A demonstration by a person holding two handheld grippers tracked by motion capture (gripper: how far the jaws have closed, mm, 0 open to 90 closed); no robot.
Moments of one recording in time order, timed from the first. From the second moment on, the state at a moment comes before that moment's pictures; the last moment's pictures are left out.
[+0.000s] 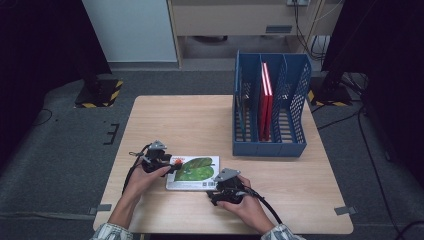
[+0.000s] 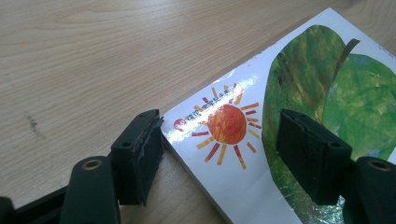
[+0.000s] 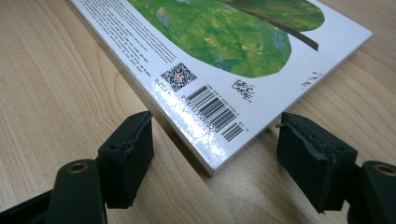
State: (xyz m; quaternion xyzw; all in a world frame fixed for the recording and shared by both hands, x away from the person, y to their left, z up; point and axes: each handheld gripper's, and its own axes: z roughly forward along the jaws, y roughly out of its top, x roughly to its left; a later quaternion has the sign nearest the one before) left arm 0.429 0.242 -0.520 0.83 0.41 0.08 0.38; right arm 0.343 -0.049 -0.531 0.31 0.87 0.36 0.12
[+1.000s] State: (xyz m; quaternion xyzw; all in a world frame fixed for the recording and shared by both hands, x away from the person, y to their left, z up) left arm 0.422 0.241 -0.496 0.81 0.43 0.09 0.40; right arm 0.344 -0.021 -0.539 0.38 0.84 0.35 0.15
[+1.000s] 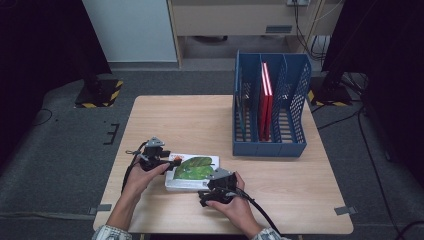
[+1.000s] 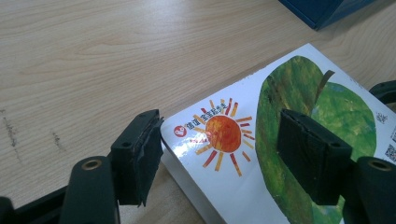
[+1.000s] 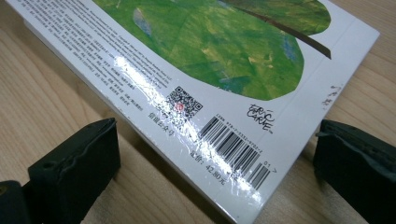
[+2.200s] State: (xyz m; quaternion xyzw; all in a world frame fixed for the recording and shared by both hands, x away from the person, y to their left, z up) left arm 0.407 0.237 -0.504 0.80 0.43 0.07 0.40; right arm 0.346 -0.015 -0.538 0.43 0.82 0.36 0.15
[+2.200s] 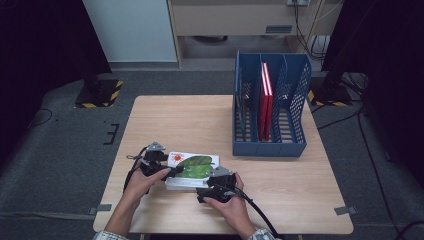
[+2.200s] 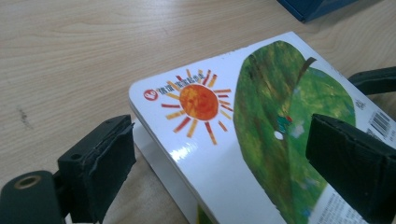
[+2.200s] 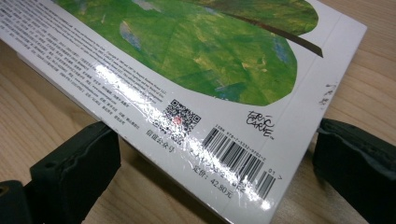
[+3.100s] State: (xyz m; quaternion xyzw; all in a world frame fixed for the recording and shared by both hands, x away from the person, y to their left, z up) left arm 0.404 0.239 -0.516 0.81 0.41 0.03 0.41; right arm 0.346 -0.034 -0.529 0.40 0.83 0.37 0.11
